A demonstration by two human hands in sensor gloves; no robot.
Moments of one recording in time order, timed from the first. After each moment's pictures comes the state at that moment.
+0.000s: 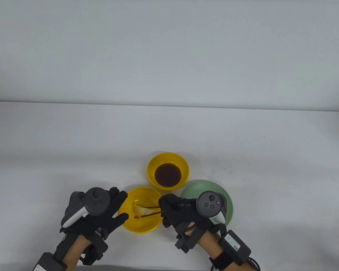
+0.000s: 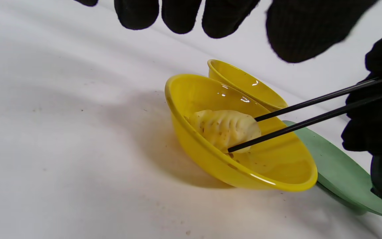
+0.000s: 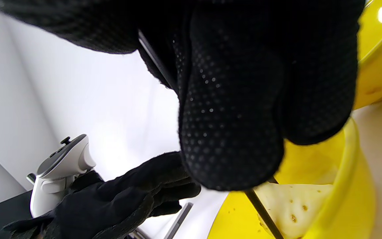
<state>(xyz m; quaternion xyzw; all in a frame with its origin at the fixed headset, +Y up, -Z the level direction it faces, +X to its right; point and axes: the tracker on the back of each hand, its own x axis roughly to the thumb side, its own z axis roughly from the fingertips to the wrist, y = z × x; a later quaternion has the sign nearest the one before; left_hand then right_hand) -0.238 -0.701 -0.258 -0.20 -0.10 0.18 0.96 0.062 -0.724 -0.281 0.31 0.02 0.80 0.51</state>
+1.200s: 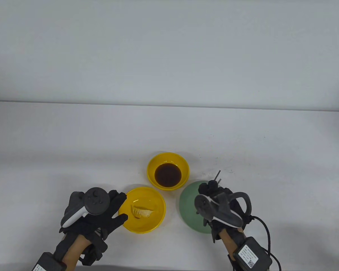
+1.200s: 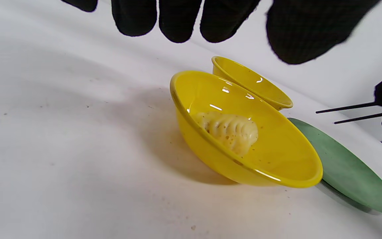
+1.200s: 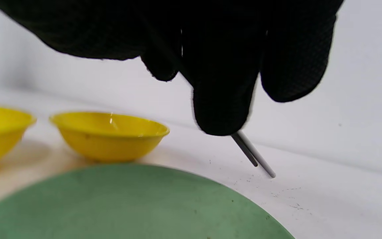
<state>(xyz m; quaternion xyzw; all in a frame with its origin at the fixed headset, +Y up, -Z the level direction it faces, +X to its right) -0.239 -0.702 -0.258 -0.20 -0.09 0.18 0.96 0.093 -0.692 -0.270 0.16 -0.07 0.98 -0.12</state>
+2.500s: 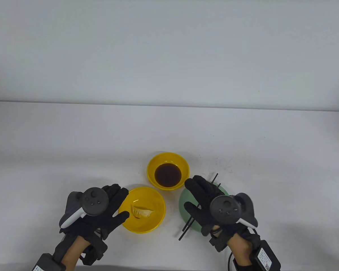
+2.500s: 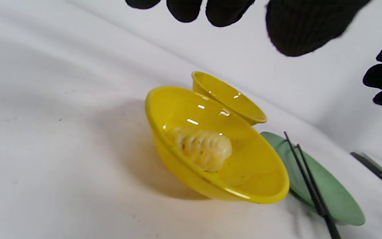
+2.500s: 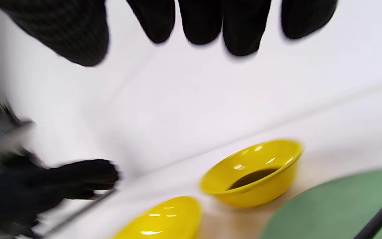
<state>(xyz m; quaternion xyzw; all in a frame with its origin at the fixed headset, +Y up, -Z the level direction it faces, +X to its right) -0.235 -0.686 -0.253 -0.16 -0.13 0.21 0.96 0.138 -0.661 -0.259 0.28 0.00 0.90 0.33</state>
